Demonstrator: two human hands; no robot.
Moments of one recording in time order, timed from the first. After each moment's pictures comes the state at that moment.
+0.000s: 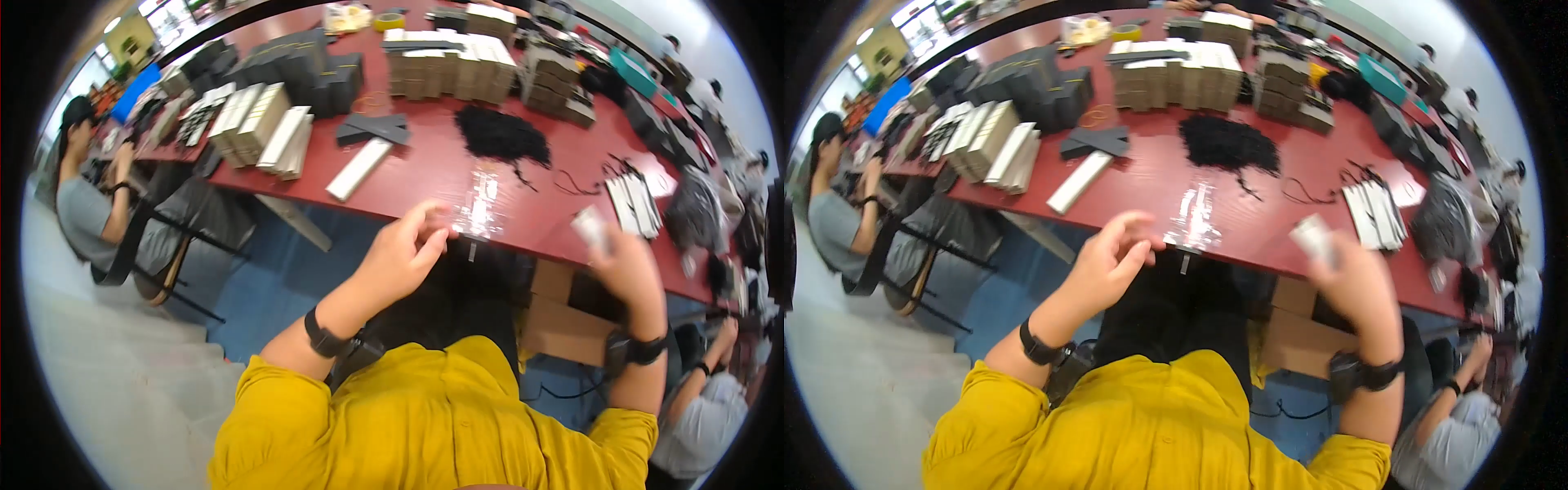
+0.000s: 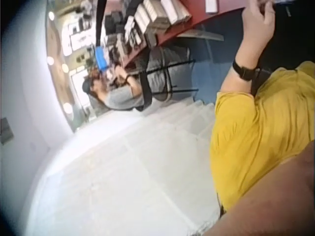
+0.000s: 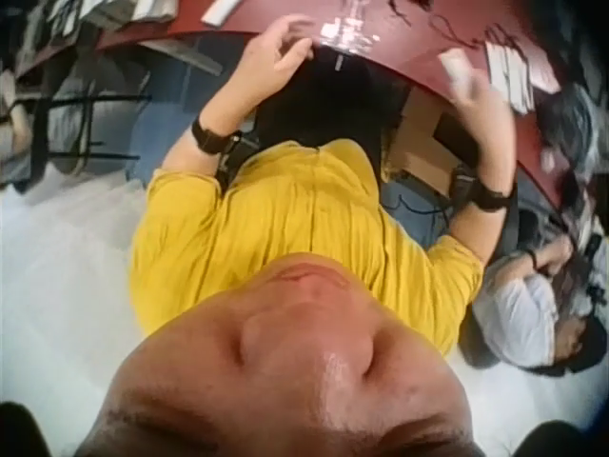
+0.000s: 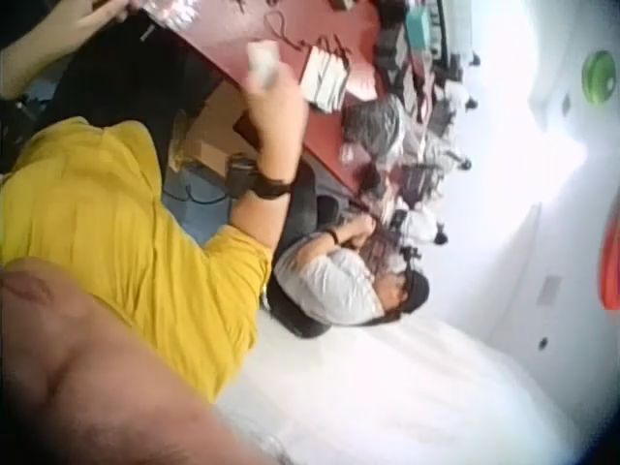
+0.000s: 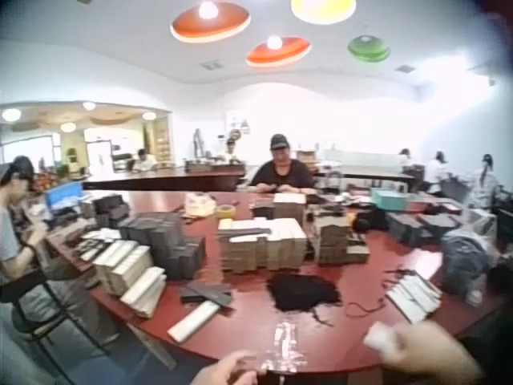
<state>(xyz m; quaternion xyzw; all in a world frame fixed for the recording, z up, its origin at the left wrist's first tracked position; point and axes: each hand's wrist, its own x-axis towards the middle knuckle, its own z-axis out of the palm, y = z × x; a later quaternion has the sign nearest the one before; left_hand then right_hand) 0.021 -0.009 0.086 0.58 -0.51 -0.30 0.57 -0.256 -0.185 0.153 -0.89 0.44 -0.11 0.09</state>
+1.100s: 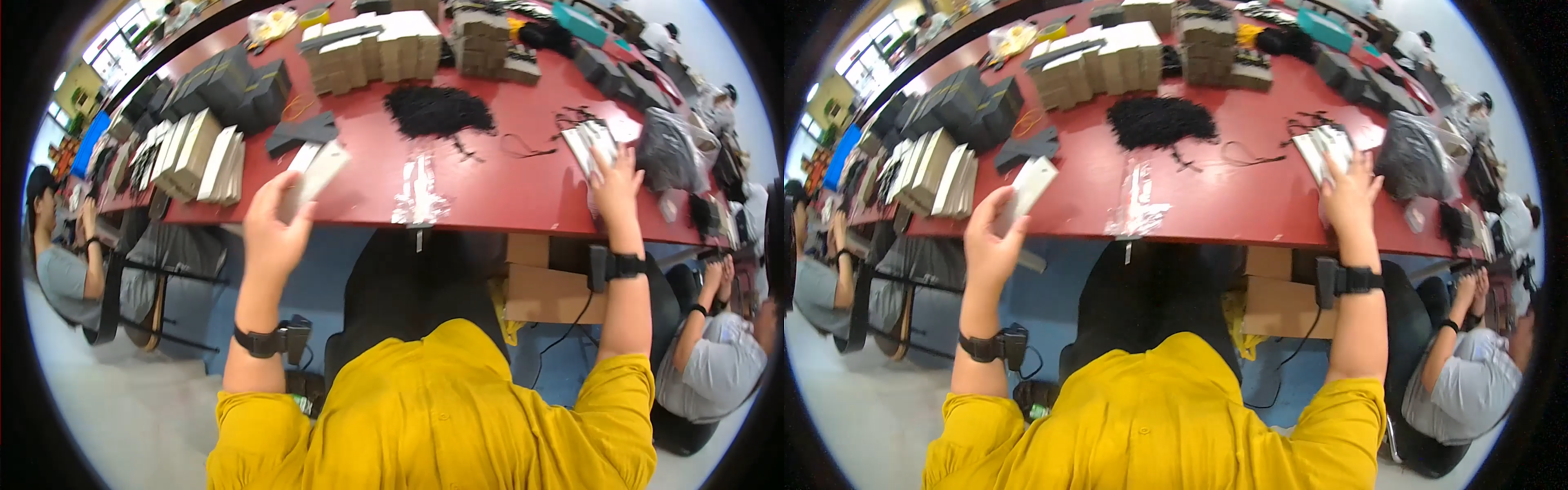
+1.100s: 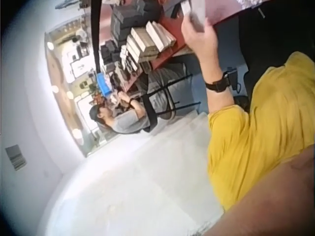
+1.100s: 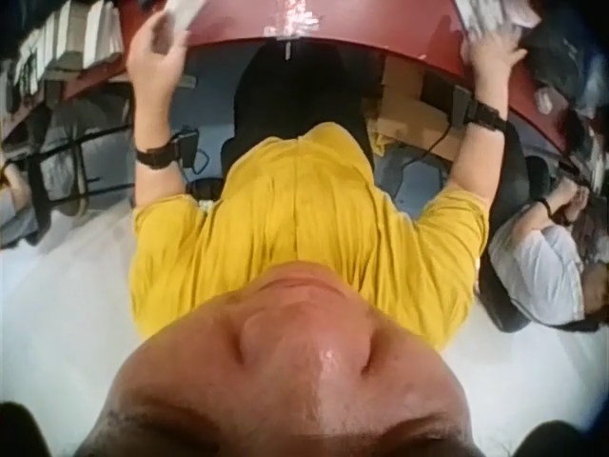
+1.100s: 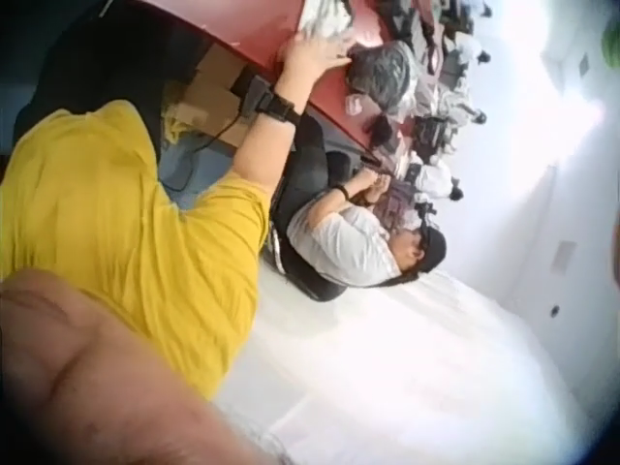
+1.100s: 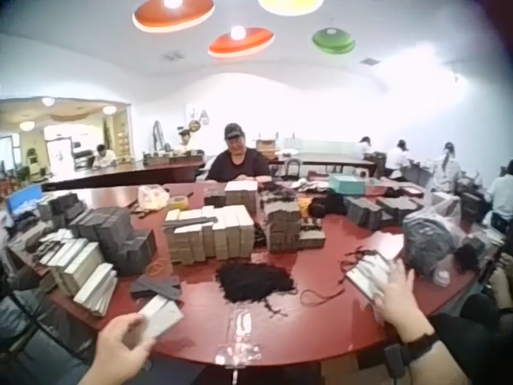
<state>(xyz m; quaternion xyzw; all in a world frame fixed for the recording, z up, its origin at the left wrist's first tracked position) 0.091 0.000 0.093 0.71 -0.55 0.10 0.43 -0.321 -0.299 0.068 -0.79 0.56 -0.11 -0.24</state>
